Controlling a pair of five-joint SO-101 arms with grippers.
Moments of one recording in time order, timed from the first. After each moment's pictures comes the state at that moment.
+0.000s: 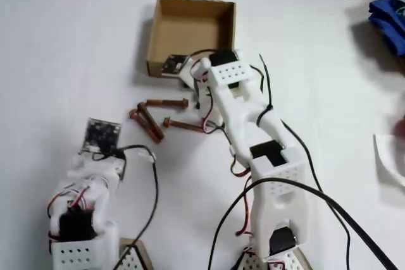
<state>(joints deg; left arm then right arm) -13.2 -102.6 90.4 63.0 -13.5 -22.4 32.8 -16.3 84.8 47.4</state>
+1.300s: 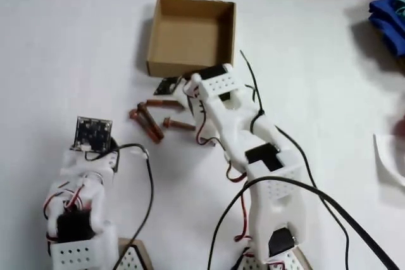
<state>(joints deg) -15.6 -102.6 90.4 58.1 -13.5 -25.7 32.6 -6.0 83.1 47.0</state>
